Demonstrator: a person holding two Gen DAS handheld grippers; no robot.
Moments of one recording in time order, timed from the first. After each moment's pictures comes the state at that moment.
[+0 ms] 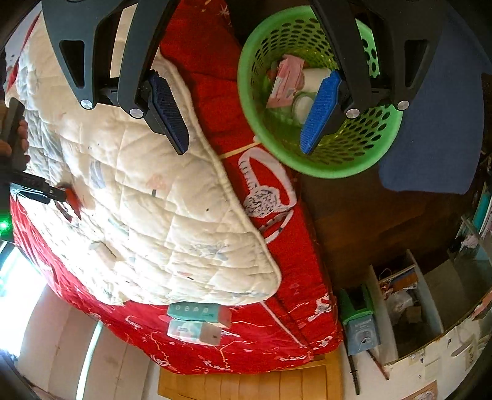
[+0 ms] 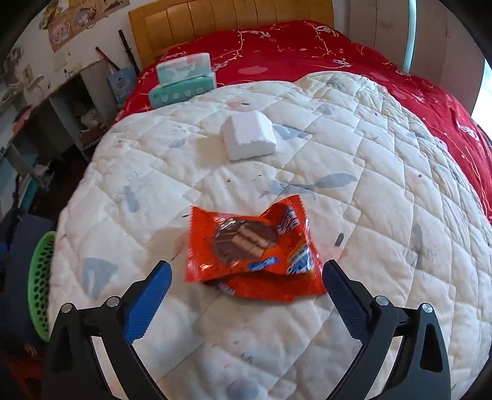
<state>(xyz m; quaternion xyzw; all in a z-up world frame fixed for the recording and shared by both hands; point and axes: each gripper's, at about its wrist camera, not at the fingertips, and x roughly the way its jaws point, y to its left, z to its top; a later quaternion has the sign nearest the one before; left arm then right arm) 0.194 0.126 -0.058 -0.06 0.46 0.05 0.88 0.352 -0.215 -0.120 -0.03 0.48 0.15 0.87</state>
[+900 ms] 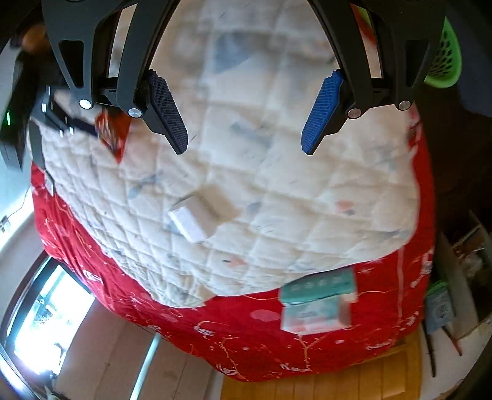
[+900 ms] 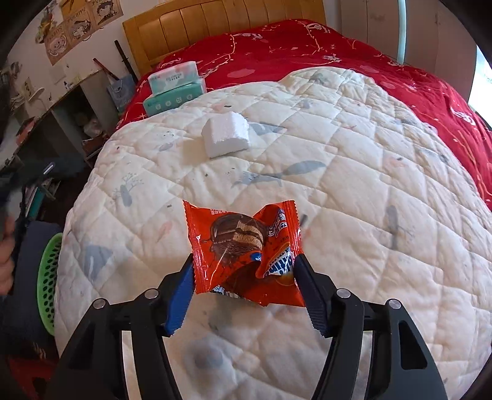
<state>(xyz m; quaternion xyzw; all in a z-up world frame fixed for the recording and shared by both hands) 0.351 -0.034 -0.040 -0.07 0.47 -0.09 0.88 0.322 -0.263 -0.104 0.00 0.47 0.16 0.87</state>
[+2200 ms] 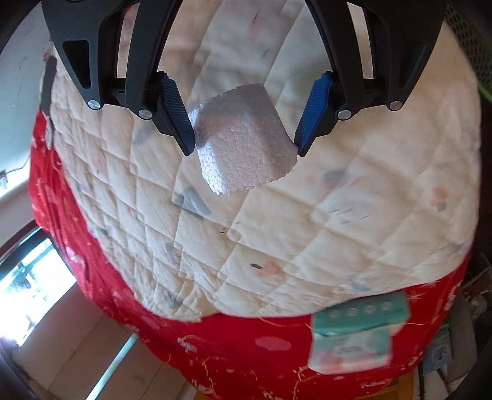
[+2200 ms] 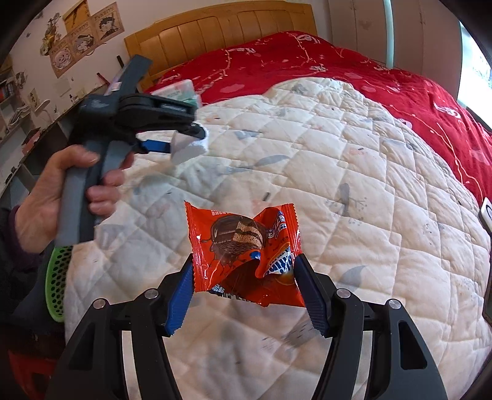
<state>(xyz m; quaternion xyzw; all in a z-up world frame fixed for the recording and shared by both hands) 0.429 -0.090 -0.076 -0.15 0.51 -0.06 0.85 0.264 -0.298 -0.078 0.02 0.44 0.16 0.88</state>
